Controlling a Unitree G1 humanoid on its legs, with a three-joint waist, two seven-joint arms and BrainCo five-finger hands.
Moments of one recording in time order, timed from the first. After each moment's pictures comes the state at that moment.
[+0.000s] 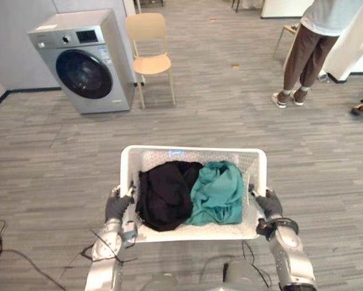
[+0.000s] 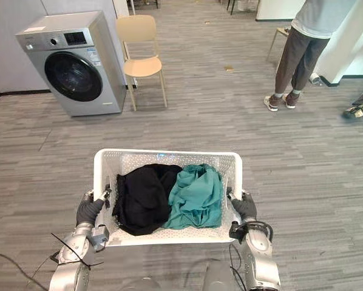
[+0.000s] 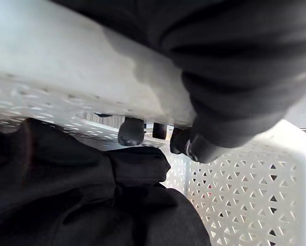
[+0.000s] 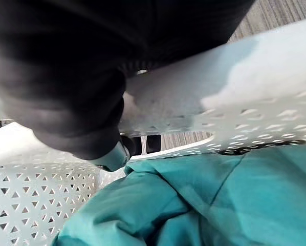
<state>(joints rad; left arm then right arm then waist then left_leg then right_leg) 0.25 0.03 0.11 -0.09 -0.11 0.05 0.08 0.14 -0.05 -0.15 0.06 0.16 0.11 0.03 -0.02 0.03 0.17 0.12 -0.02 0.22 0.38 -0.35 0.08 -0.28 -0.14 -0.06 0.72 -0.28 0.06</state>
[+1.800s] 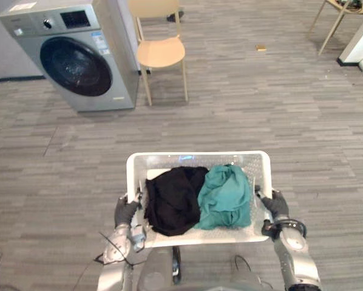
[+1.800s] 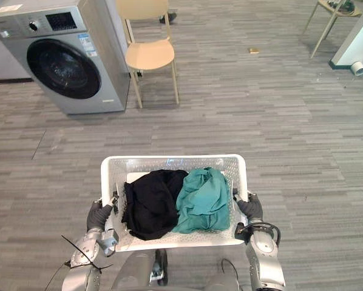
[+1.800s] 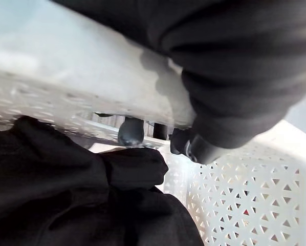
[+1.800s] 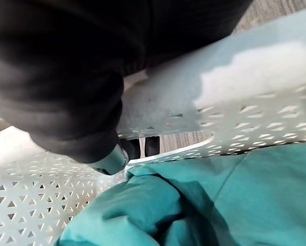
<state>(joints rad) 0.26 0.00 0.09 0.00 -0.14 0.04 0.11 0.15 -0.04 -0.16 0.11 0.12 0.07 -0.02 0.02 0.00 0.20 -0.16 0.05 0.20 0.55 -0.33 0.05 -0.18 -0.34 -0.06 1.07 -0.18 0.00</state>
